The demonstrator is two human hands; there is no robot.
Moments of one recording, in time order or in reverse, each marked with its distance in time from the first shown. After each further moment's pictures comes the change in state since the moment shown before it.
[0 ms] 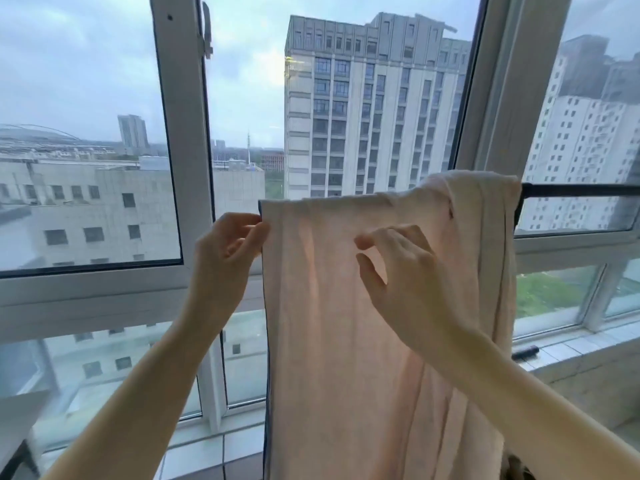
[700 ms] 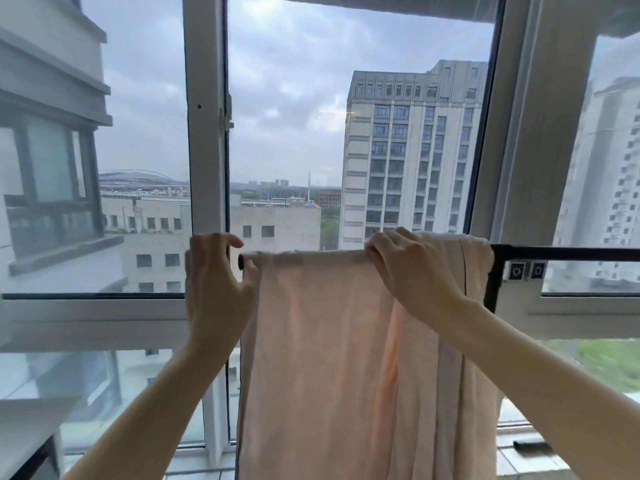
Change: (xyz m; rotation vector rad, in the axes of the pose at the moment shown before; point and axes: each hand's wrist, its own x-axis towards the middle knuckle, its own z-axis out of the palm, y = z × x) left_hand -0.003 0.058 0.074 0.815 0.378 0.226; right_hand 0.081 0.116 -0.040 -0.116 -0.210 -0.212
